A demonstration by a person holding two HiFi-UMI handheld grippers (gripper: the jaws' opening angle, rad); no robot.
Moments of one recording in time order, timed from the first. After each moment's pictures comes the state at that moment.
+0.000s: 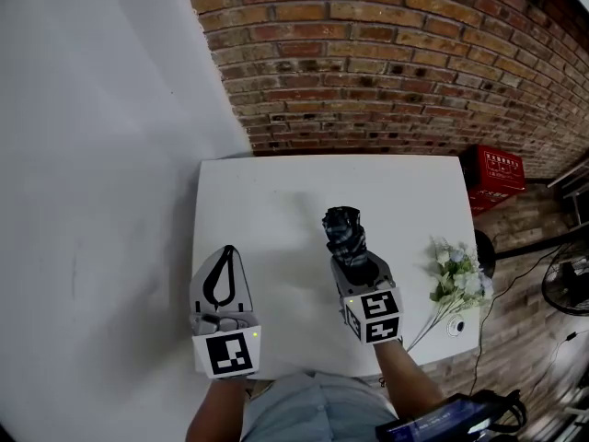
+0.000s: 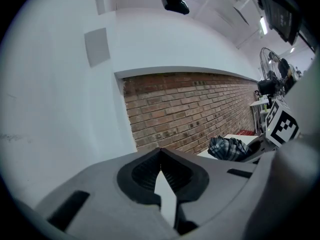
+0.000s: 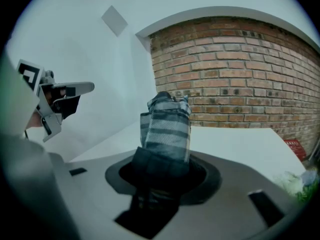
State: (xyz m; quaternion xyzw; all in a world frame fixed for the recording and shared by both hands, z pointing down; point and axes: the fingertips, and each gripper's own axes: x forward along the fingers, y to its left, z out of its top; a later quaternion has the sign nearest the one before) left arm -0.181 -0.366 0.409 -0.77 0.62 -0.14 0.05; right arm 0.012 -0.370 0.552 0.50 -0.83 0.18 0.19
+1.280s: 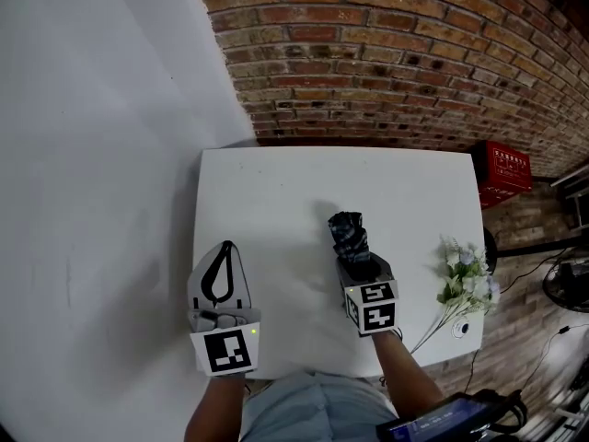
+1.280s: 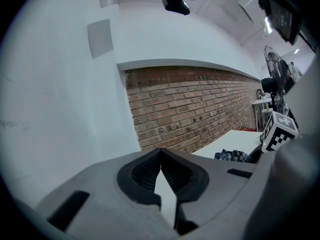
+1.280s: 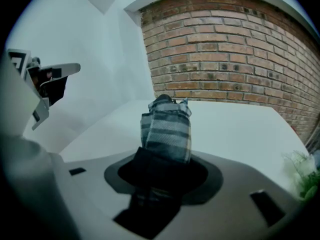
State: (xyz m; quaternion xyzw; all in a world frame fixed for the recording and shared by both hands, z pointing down) left arm -0.201 -0.382 0.432 -0.76 0.63 -0.15 0.03; right arm 0.013 -0.373 0.624 0.50 -0.78 0.25 0.27
